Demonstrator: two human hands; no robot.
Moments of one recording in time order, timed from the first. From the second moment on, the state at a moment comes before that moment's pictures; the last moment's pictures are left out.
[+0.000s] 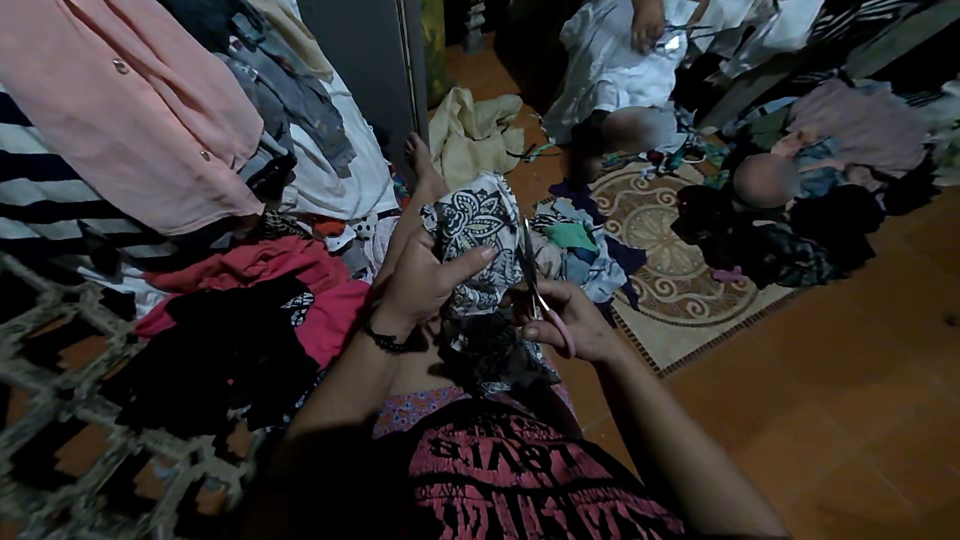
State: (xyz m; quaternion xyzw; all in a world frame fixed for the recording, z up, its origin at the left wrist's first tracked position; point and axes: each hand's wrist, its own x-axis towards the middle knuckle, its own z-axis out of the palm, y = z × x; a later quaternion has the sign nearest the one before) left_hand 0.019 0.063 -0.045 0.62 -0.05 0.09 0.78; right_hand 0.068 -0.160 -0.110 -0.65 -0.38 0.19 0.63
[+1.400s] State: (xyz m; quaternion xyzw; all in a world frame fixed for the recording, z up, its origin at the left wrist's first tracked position) left_hand -0.035 0.086 -0.022 0.56 -0.04 0.20 0.80; right_hand 0.053 -0.124 -0.082 -0.67 -0.46 0.12 0.56
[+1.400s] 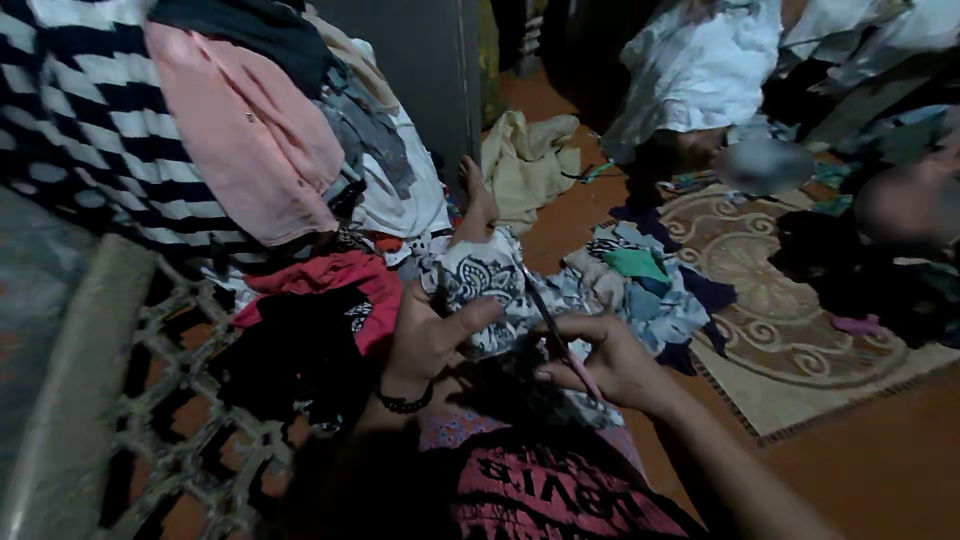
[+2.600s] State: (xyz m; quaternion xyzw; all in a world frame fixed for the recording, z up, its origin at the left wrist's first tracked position) left_hand -0.037 0.091 -0.021 0.59 -0.04 0.23 0.77; right_hand 0.054 -0.103 -0.073 -0.58 -0.47 0.19 0.63
